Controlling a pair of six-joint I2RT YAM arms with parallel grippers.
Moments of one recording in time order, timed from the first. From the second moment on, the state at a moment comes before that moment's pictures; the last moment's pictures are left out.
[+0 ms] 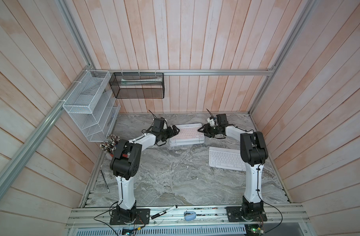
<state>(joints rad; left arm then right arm) -0.32 1.99 1.32 -0.04 0.38 -0.67 0.20 2.22 1.57 -0.24 -0.70 0.60</state>
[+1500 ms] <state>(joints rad) -0.43 1.62 0.96 0.00 0.26 -0.63 -0.19 1.42 0.76 -0.43 0.04 0.53</state>
